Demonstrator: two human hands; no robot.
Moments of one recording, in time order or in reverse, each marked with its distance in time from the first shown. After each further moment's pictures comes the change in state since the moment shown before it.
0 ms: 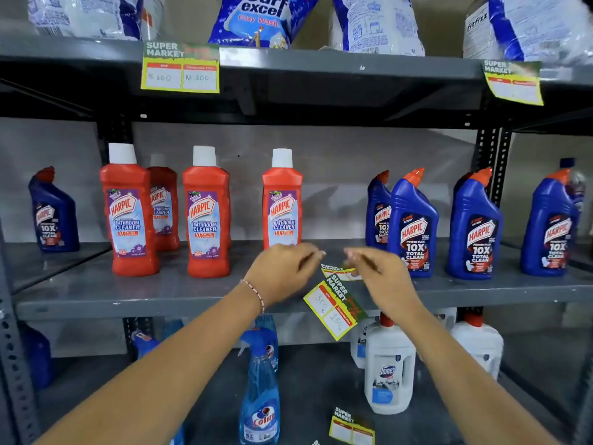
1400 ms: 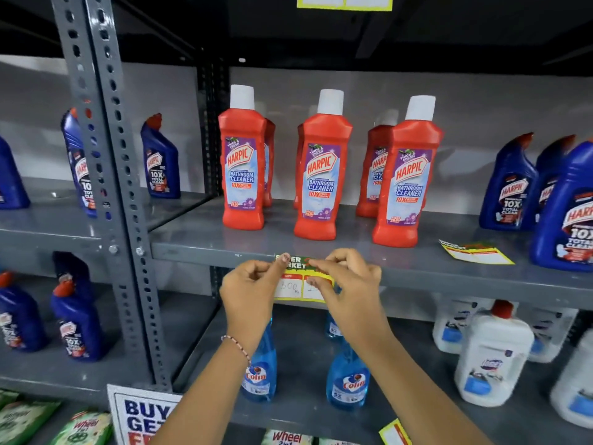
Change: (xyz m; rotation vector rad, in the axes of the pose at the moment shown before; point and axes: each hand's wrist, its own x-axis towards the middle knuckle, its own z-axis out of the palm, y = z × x) left_hand -0.170 -0.115 -0.050 -0.611 0.636 -0.981; right_hand -0.064 -0.096 0.221 -0.107 -0.051 -0.178
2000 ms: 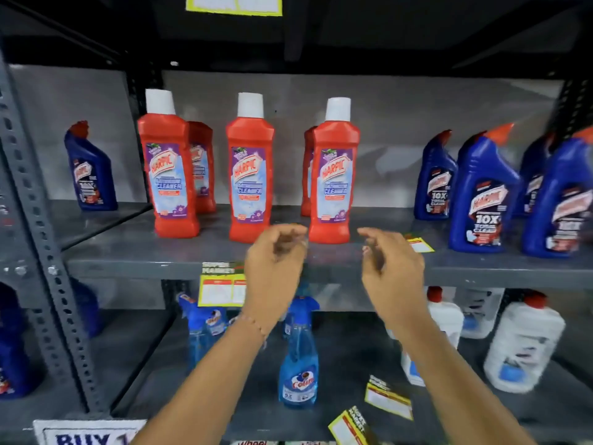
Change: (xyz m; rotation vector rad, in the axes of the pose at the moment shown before) left_hand -0.047 0.061 0.103 -0.030 -0.303 0.264; right_hand 0.011 0.082 -0.121 -0.144 0.233 0.139
